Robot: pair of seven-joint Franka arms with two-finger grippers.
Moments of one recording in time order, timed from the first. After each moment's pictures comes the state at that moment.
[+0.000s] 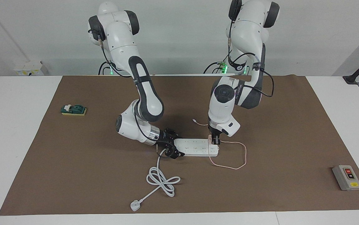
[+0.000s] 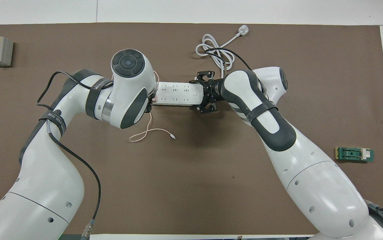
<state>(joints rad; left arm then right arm) -0.50 0.49 0.01 -1.62 0.04 2.10 -1.96 0.43 0.69 -0.07 -1.61 1.25 2.27 0.94</state>
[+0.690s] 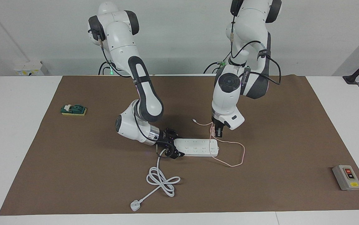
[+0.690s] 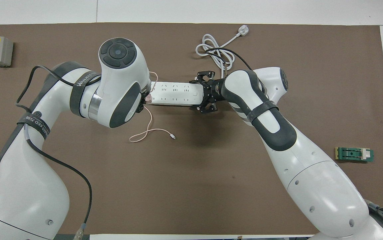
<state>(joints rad) -0.50 0.42 0.02 -1.58 0.04 1.97 -1.71 0.42 0.69 -0.07 -1.62 1.25 2.26 0.94</state>
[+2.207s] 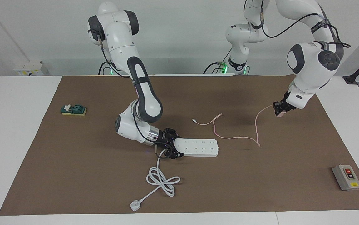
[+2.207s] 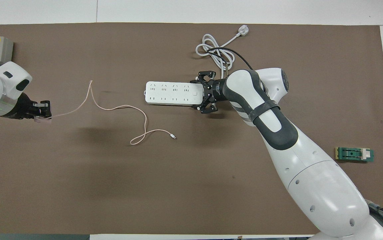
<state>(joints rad) -0.03 0.03 0.03 -2.02 0.02 1.98 -0.04 0.42 0.69 -0.08 -1.62 1.28 2.26 0.97</state>
